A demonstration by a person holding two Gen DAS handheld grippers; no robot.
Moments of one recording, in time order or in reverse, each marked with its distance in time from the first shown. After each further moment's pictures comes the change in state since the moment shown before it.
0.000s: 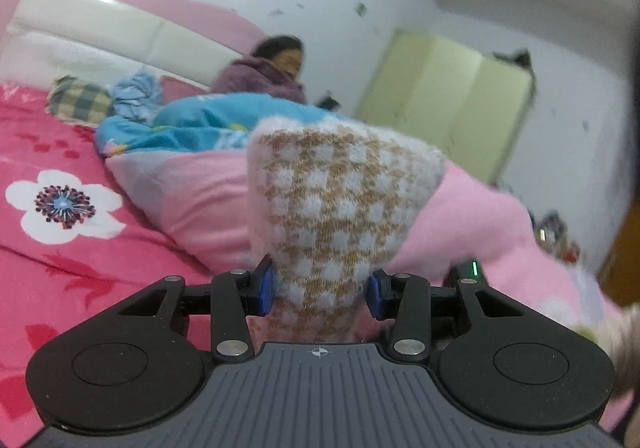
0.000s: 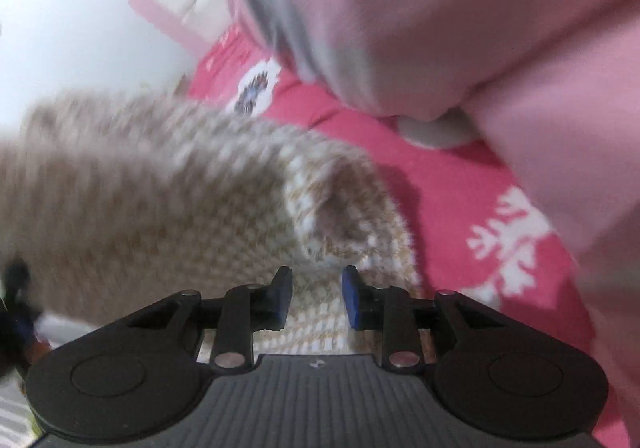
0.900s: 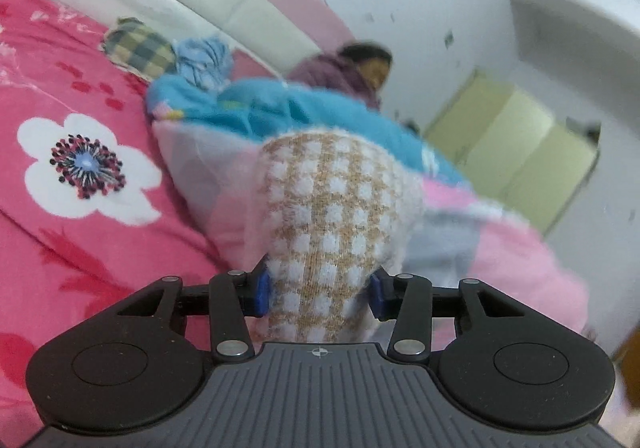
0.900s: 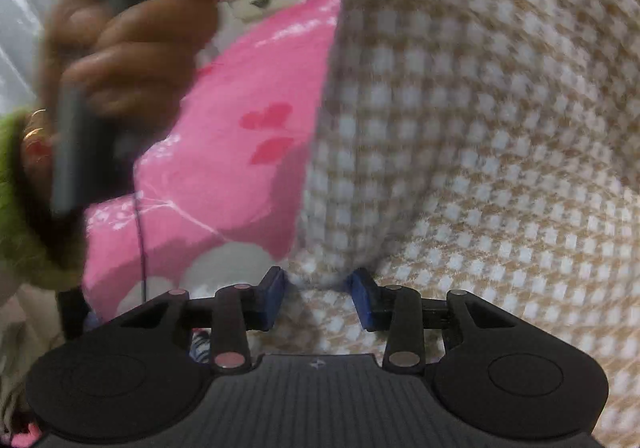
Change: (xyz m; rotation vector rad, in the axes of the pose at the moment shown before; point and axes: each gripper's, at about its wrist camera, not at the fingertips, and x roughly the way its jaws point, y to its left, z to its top) left arm 0.099 0.104 0.018 -0.267 -0.033 0.096; right arm 0.137 0.129 -0.067 -0.697 0.237 0.015
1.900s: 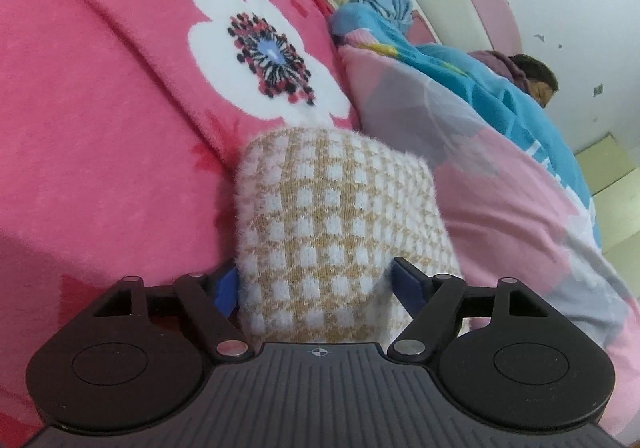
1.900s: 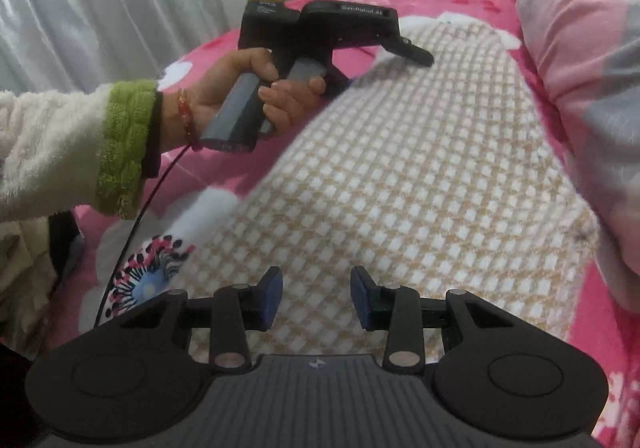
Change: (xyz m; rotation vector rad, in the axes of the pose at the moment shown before) left arm 0.039 0.141 -0.030 -0.436 0.095 0.252; right arm -0.054 -0.030 -0.017 -0.182 0.075 -0.075
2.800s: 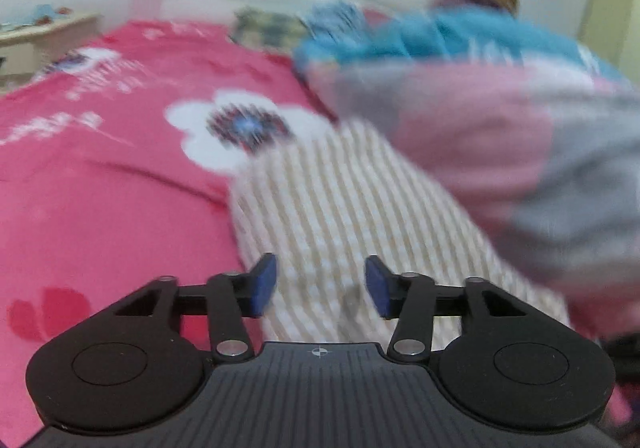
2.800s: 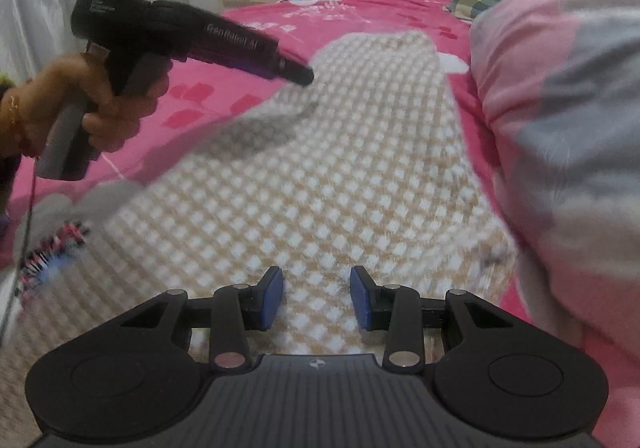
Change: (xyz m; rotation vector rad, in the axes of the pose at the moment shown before) left arm -0.063 -0.089 -0.064 0.504 -0.152 0.314; right arm -0.004 -0.033 0.008 -0.096 -0.103 -0.176
